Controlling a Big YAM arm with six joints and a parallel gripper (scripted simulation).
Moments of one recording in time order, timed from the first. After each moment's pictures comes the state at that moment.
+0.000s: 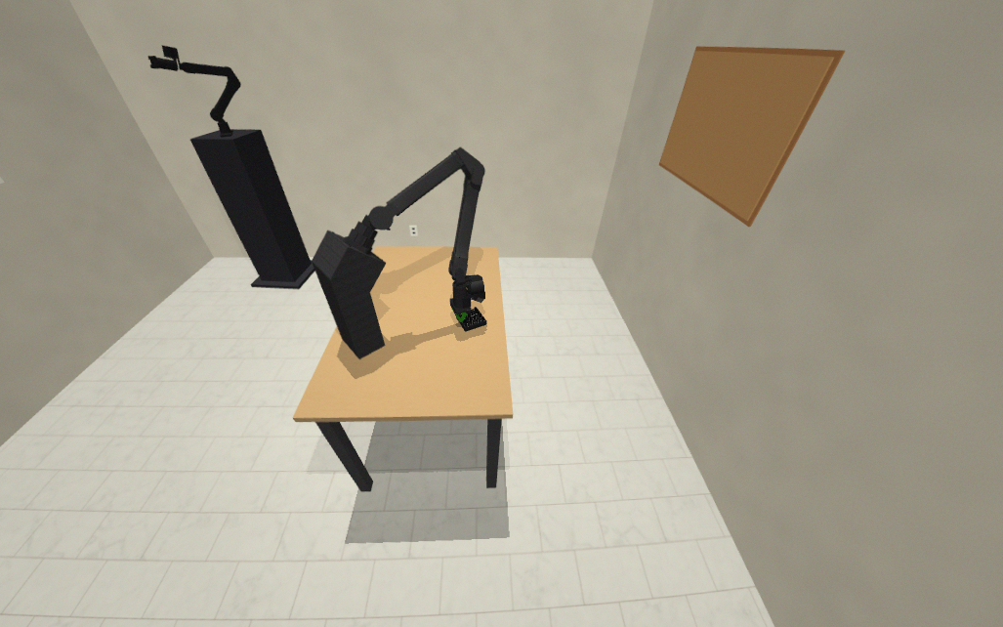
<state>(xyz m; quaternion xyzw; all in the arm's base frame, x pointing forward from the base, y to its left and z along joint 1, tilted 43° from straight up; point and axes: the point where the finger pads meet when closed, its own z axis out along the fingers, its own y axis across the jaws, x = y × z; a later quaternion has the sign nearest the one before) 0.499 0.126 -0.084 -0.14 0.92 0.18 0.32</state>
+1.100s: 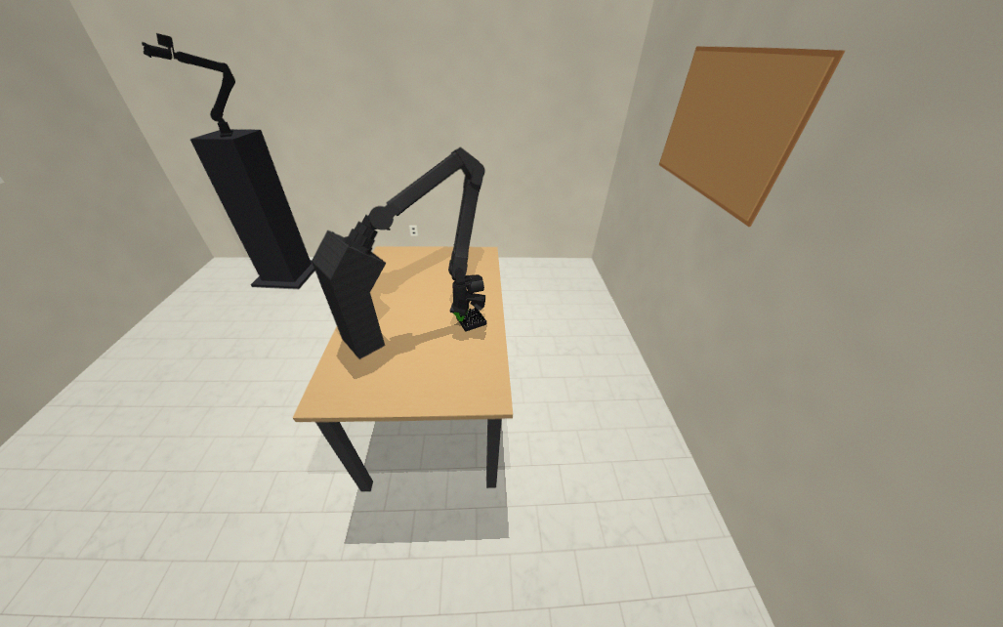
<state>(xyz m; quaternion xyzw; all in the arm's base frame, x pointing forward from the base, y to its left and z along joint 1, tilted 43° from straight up) 0.497 0.130 -0.083 0.13 0.92 0.27 0.25</state>
